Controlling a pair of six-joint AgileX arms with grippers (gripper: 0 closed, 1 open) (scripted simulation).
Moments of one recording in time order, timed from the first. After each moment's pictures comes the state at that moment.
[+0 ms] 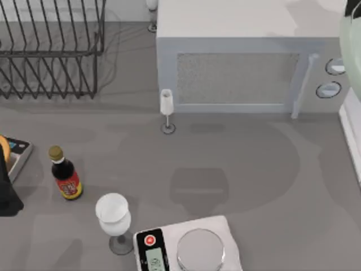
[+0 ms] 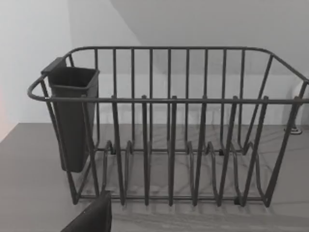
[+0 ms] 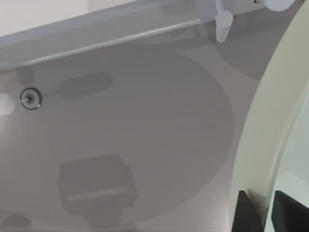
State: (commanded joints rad) left arm 0.00 0.00 0.00 0.00 0.00 0.00; right arm 0.27 2.02 2.47 -1.71 -0.02 0.54
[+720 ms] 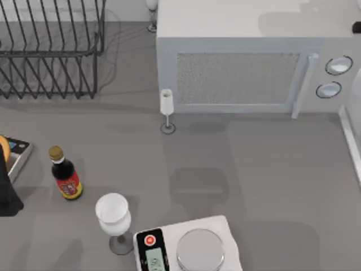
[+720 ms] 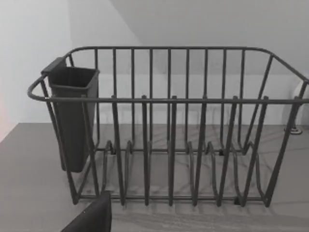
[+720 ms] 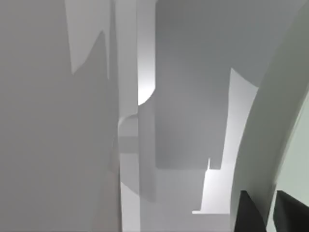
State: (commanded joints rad) left arm 0.00 0.00 0.00 0.00 0.00 0.00; right arm -0.08 2.71 2.90 -1.76 0.01 -0.05
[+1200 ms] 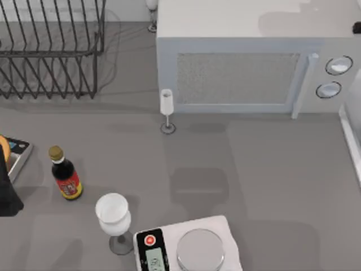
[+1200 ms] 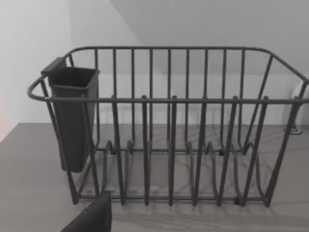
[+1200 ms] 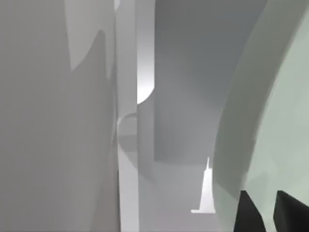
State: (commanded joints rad) left arm 0.00 0.00 0.00 0.00 0.00 0.00; right arm -0.08 2.71 2.90 -1.76 0.01 -0.06
